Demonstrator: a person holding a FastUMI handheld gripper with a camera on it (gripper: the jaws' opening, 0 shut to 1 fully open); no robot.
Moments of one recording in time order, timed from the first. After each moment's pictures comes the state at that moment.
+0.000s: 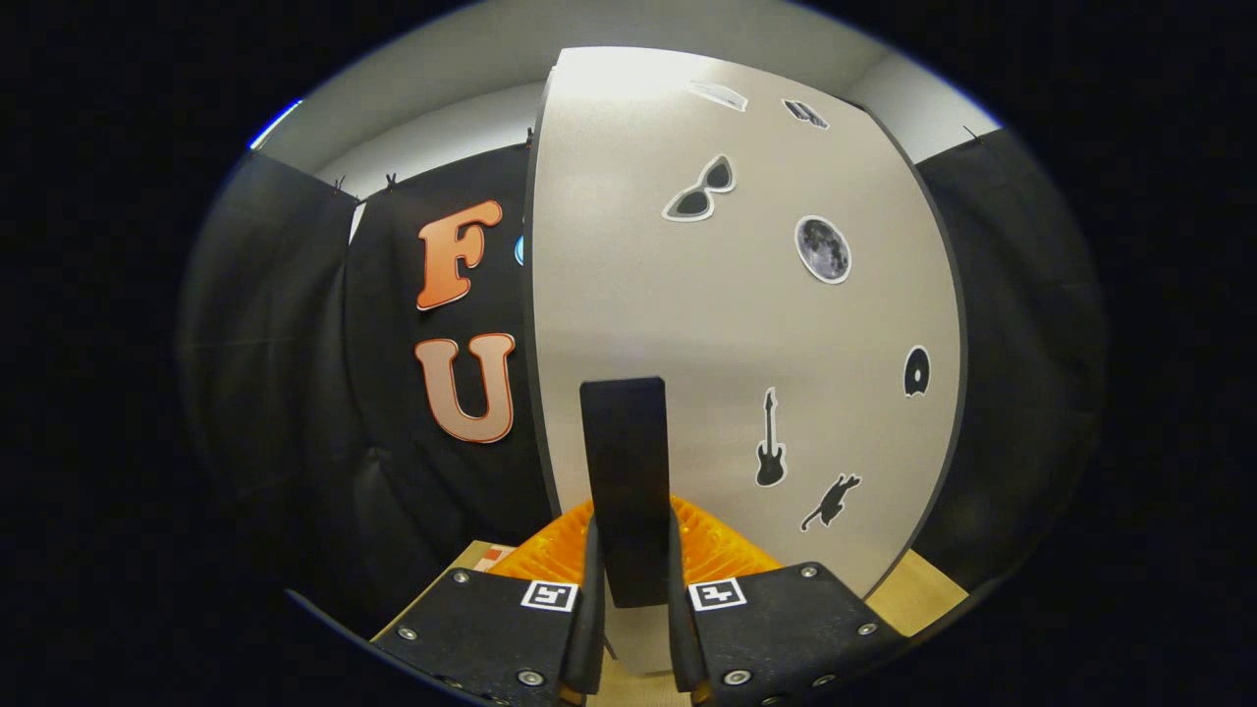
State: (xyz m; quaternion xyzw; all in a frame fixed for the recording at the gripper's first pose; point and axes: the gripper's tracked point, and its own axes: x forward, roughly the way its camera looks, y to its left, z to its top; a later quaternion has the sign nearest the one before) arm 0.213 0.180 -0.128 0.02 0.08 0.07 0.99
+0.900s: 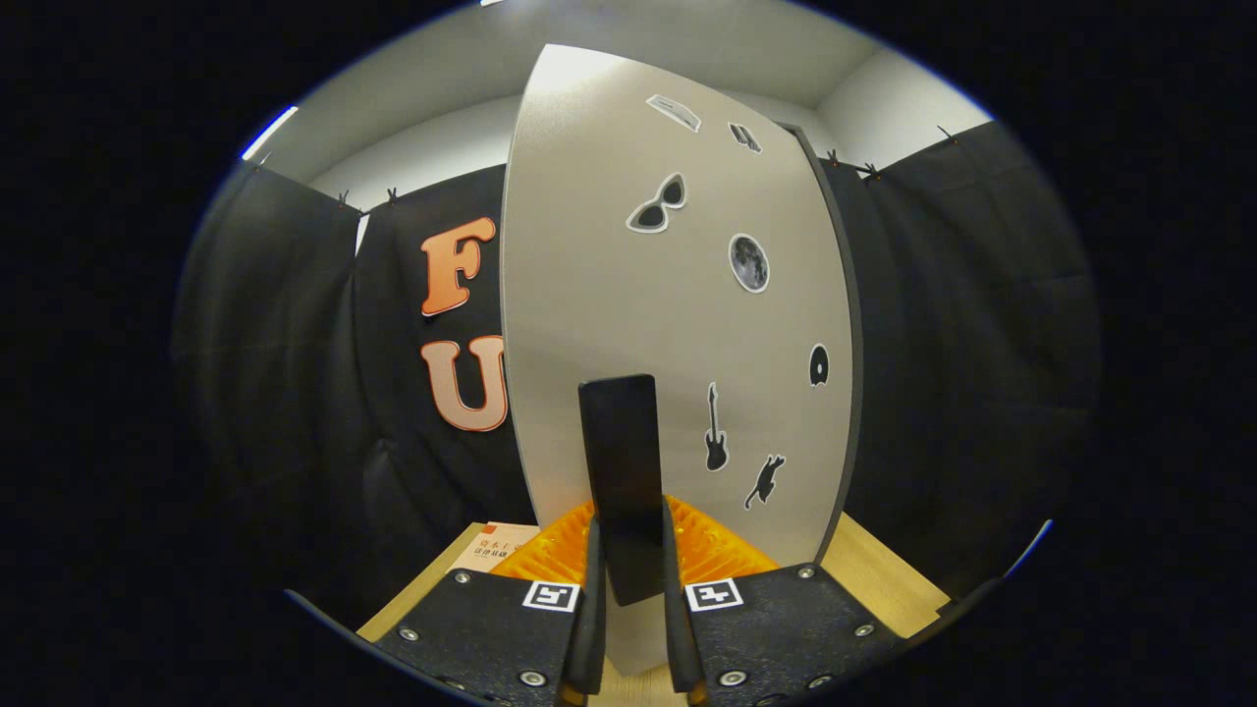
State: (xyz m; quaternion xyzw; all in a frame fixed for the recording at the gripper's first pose) arm 0.158 0.136 -0.119 0.02 0.08 0.08 0.99
